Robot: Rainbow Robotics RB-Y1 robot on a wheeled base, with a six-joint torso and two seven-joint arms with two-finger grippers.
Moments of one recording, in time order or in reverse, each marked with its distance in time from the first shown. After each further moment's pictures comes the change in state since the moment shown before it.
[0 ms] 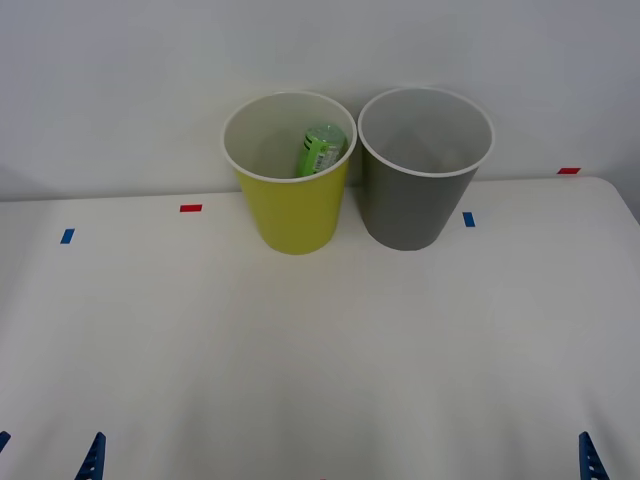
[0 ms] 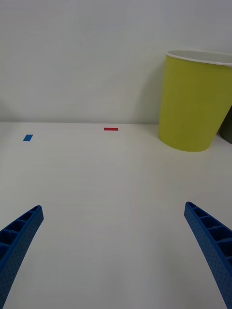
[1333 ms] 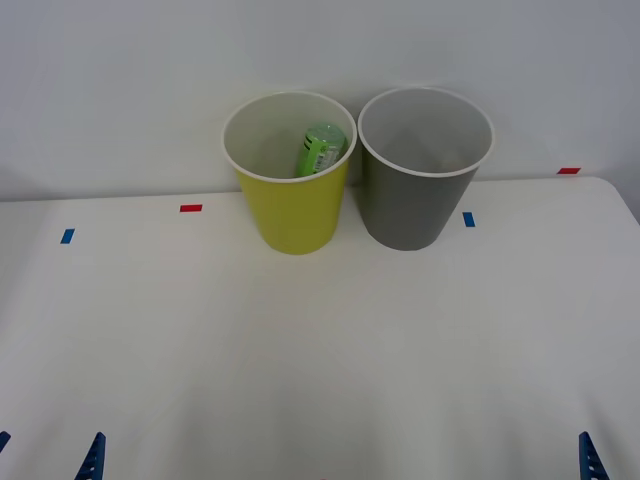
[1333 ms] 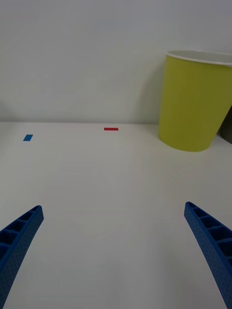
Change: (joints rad) right arm 0.000 0.000 0.000 0.000 0.000 0.000 0.000; left arm 0.000 0.000 0.000 0.000 0.000 0.000 0.000
